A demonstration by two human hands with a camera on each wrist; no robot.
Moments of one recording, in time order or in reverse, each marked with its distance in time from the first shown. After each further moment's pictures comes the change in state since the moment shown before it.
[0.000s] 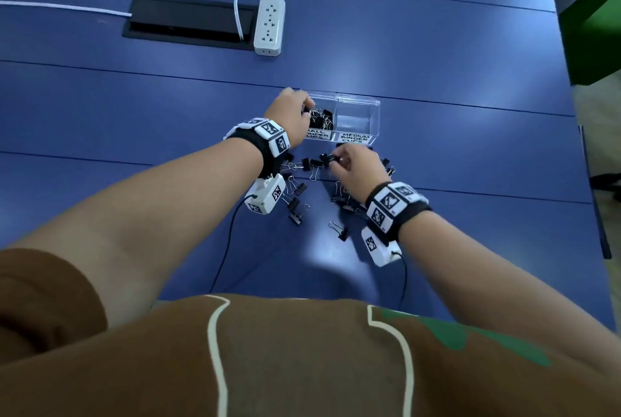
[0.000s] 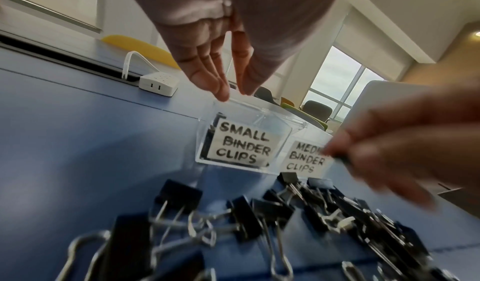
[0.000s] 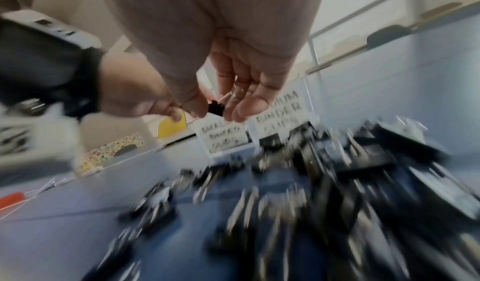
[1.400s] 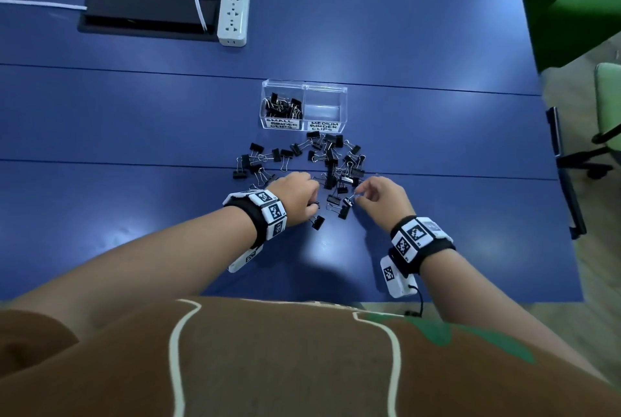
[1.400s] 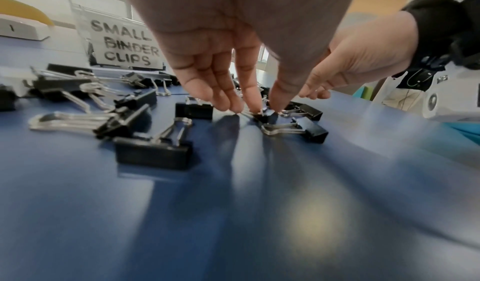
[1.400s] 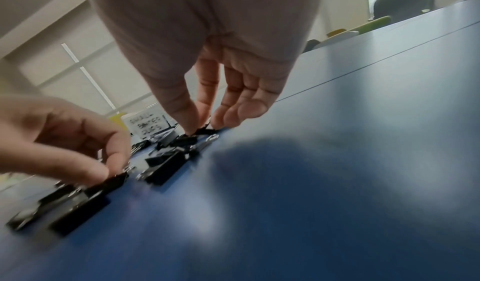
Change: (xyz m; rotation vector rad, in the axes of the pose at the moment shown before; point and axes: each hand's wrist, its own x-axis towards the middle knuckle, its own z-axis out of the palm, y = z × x) left_hand -0.101 0.013 0.087 0.352 -0.492 0.276; right_hand -0.064 0.110 -0.005 0.068 0.030 0.163
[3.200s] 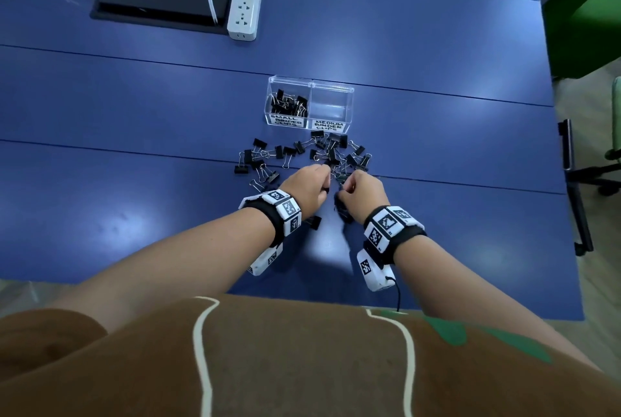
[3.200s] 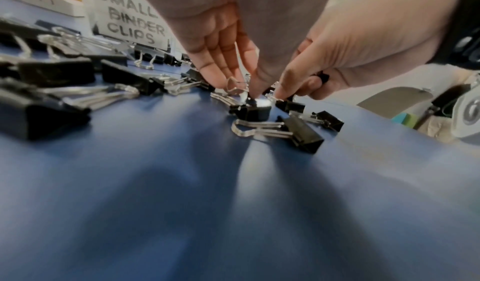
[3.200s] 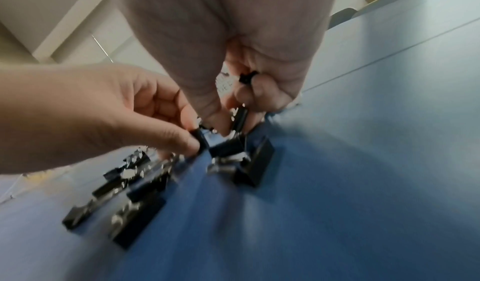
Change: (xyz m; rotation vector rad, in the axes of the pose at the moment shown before) left_hand 0.014 0.021 0.007 -0.284 0.214 -0.082; right_hand 0.022 -0.034 0.020 0.034 -0.047 0.139
